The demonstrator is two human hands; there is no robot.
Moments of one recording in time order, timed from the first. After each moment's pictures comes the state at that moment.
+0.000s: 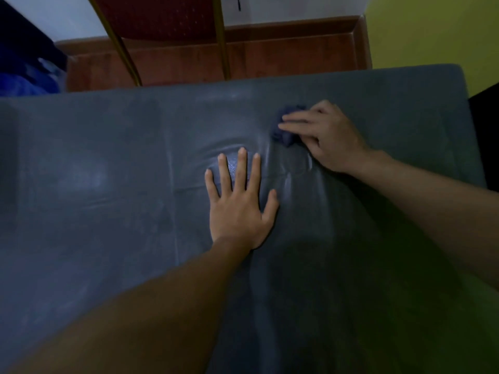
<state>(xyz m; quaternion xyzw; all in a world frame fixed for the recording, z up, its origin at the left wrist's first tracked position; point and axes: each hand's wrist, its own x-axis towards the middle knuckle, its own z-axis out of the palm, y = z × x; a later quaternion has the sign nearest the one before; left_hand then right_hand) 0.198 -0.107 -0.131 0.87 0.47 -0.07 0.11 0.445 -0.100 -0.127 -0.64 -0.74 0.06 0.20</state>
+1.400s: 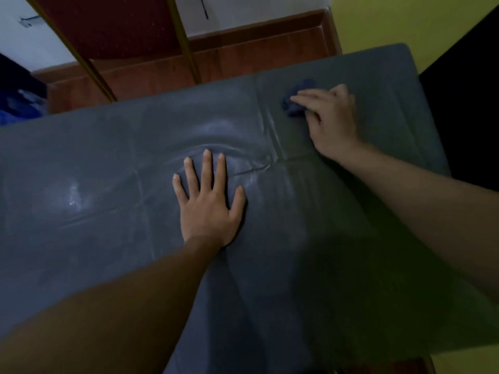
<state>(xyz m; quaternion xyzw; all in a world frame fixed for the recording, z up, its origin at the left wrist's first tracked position) 0.196 -0.106 -0.133 0.87 0.47 -0.08 0.10 0.482 -0.137 -0.135 -0.81 -0.54 0.01 0.24</state>
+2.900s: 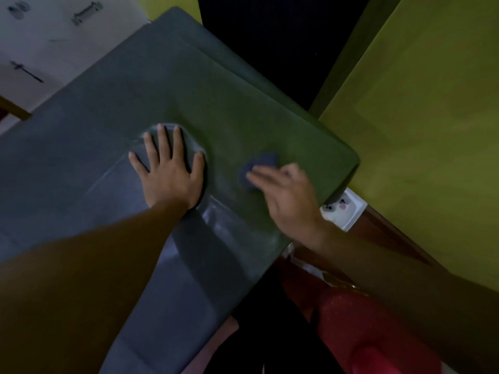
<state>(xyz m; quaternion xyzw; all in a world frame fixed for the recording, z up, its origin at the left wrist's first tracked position) 0.286 -0.199 -0.138 0.96 0.26 -0.05 0.08 0.315 -0.443 -0.141 -0.91 -0.34 -0.04 0.23</state>
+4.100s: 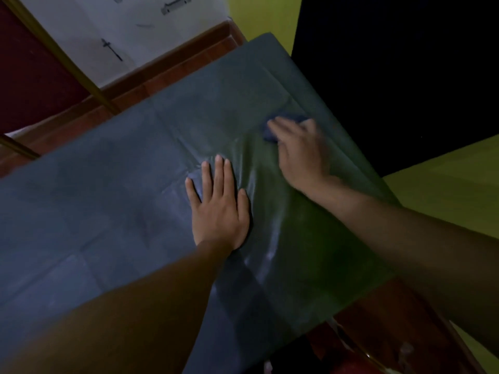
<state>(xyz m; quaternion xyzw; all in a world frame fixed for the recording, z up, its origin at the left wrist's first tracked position) 0.291 -0.198 -0.134 0.94 0.31 -0.07 0.08 0.473 -0.289 -0.135 -0.90 -0.37 -0.01 0.22</state>
